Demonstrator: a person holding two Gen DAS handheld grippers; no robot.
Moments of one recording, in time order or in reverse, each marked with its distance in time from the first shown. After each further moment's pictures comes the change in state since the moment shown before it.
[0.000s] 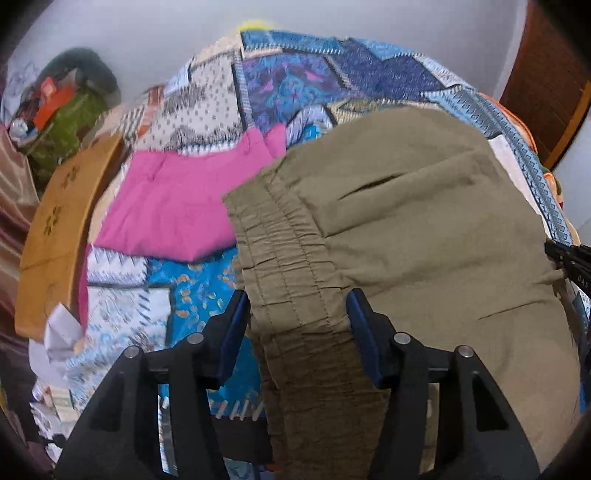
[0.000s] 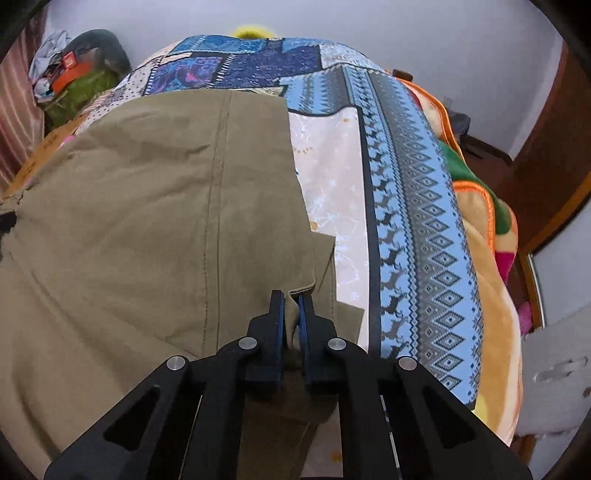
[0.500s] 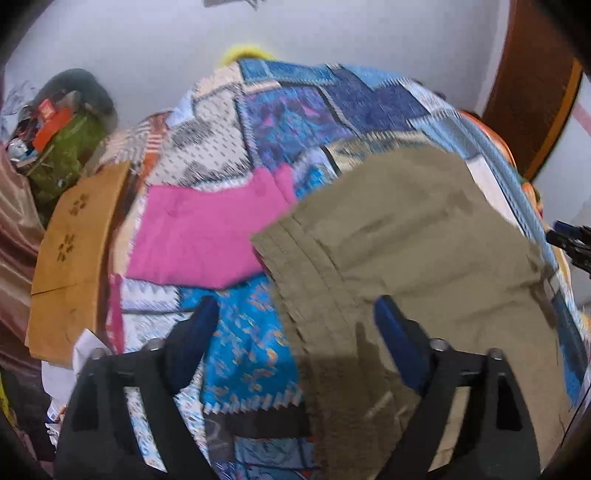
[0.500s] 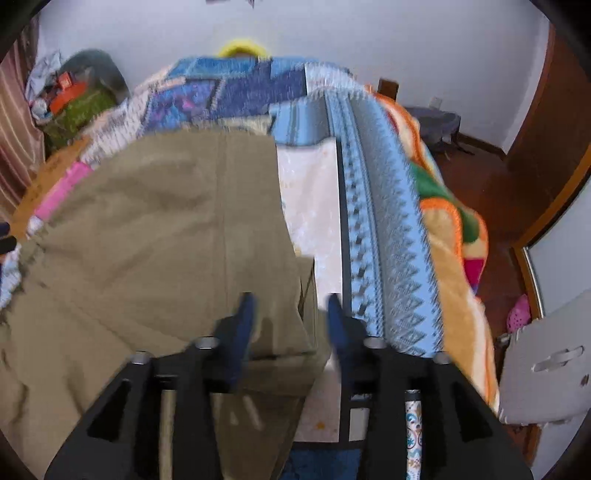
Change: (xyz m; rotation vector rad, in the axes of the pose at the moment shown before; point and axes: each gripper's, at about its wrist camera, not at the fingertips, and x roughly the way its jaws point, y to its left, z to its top) left arm -0.061 0.025 0.019 0.030 -0.103 -0.009; right arm -0.056 -0.009 0.016 0.042 -0.050 0.015
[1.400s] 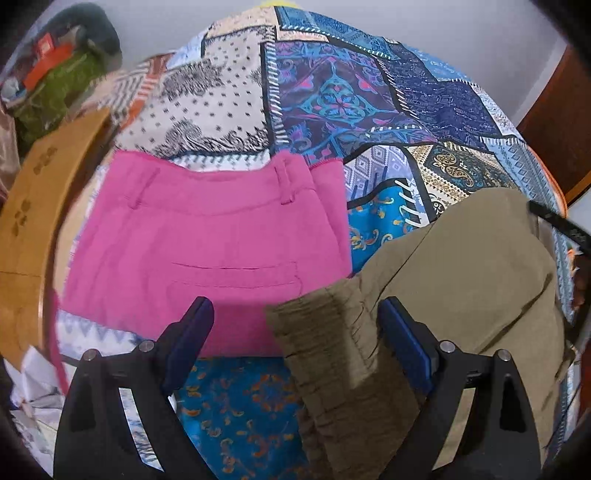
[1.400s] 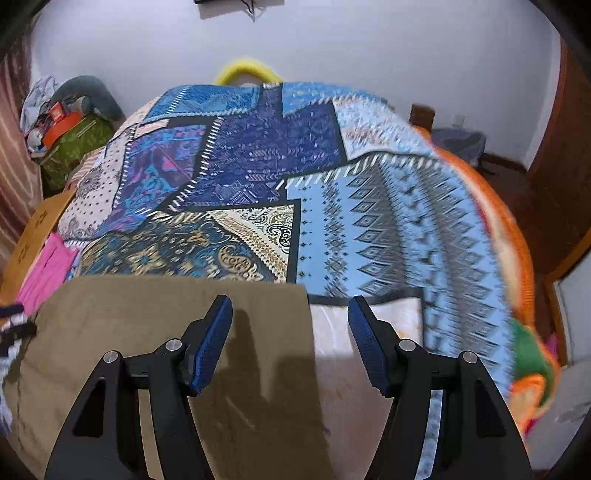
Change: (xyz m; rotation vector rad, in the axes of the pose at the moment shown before) left arm 0.140 0.042 0.049 -0.180 0.155 -0.077; right arm 0.129 0.015 0.133 0.036 -0.045 0.073
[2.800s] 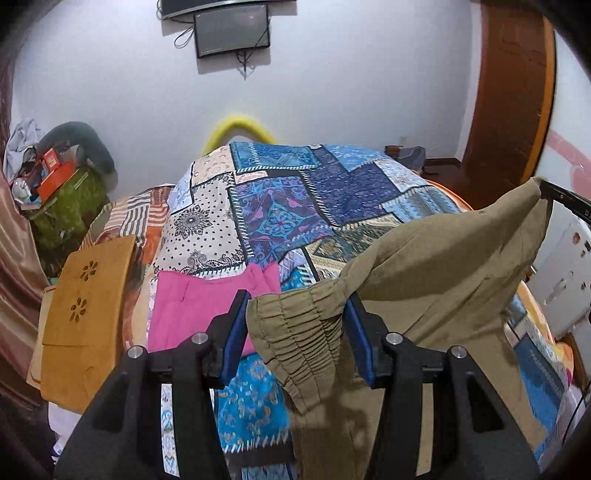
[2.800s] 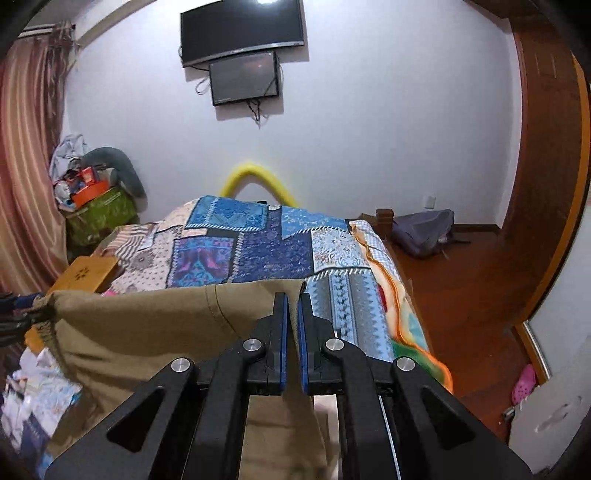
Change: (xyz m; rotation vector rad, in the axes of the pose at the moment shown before) left arm -0.216 -0.073 -0.053 0.247 -0.372 0.013; right arm -0.240 0.007 -0.025 -0.043 -0.342 -0.037
